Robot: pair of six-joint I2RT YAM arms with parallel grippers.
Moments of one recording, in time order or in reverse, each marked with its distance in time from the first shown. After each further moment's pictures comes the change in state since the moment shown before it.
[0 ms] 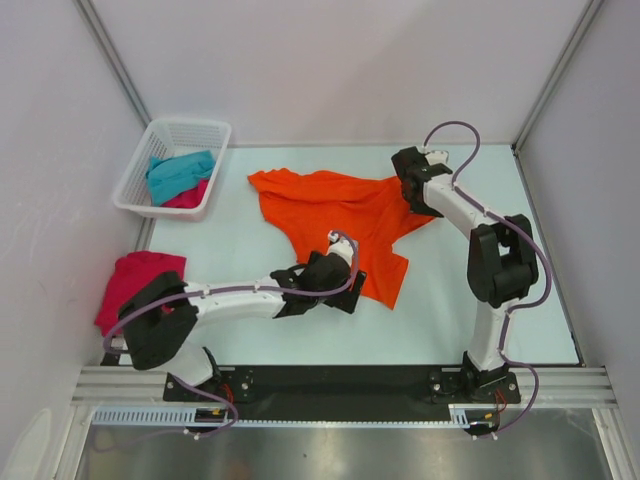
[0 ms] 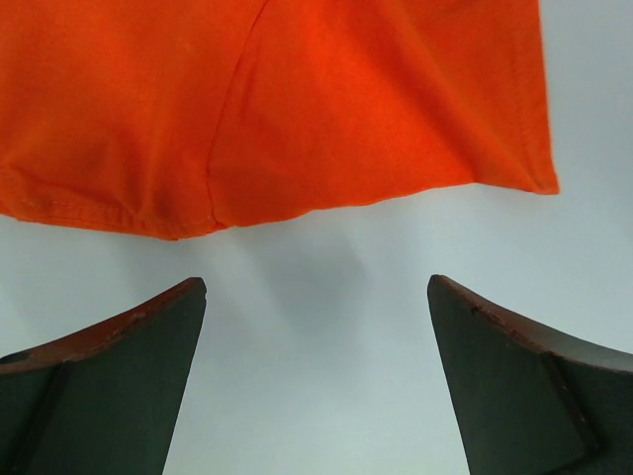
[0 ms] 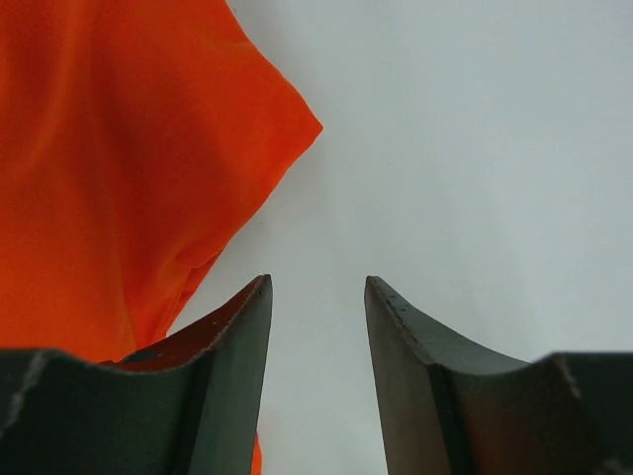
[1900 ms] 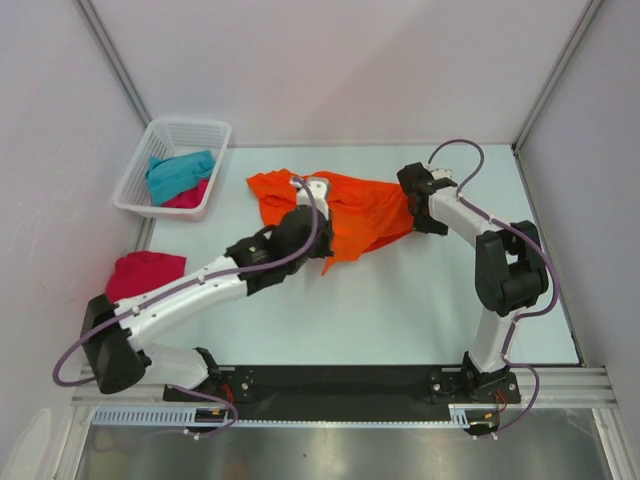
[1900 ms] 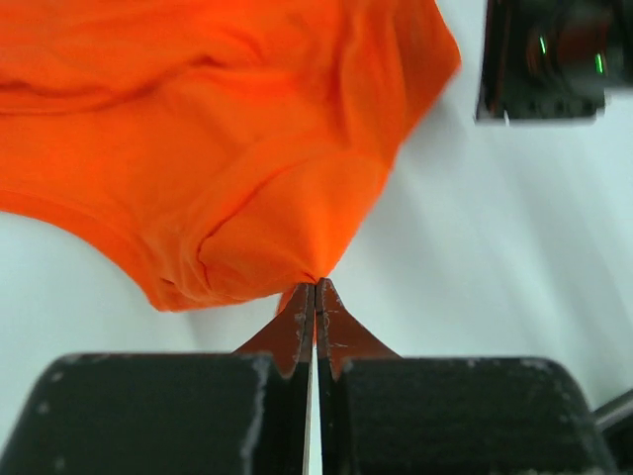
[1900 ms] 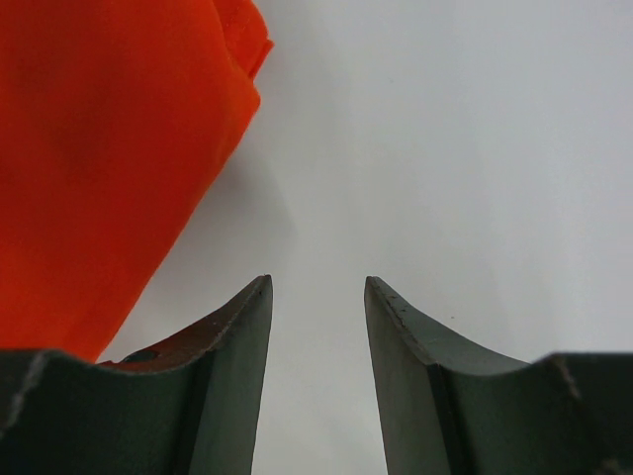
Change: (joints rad) left arm 0.074 -0.173 0.275 -0.170 -0.139 -0.036; right arm -0.005 -0.089 -0.179 0.025 -0.076 0.015
